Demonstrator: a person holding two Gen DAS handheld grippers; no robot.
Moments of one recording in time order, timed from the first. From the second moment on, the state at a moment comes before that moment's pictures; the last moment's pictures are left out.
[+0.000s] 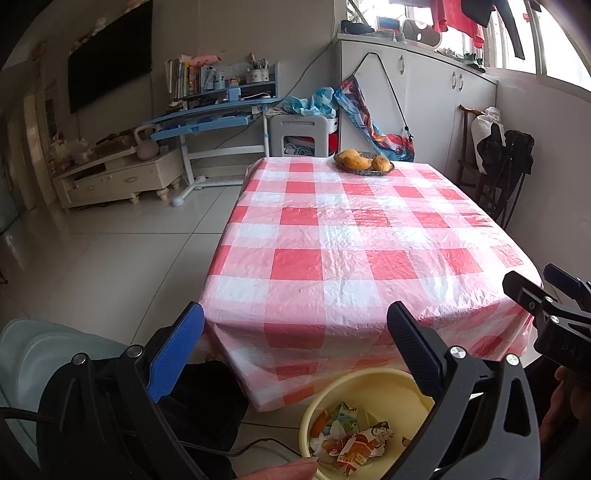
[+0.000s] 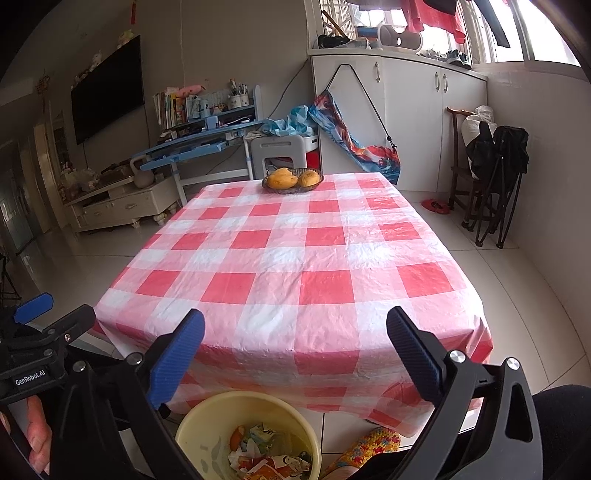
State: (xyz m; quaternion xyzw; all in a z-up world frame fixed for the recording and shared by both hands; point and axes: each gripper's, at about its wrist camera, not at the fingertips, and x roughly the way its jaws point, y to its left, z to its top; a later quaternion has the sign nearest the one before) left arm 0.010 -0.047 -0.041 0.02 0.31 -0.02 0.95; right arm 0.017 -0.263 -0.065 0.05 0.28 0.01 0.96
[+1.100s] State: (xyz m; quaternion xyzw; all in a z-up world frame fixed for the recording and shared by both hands) left arm 0.005 -0.048 -0.036 0.02 0.30 -0.02 0.95; right arm 0.017 -0.265 -0.064 0.06 0.28 0.01 0.96
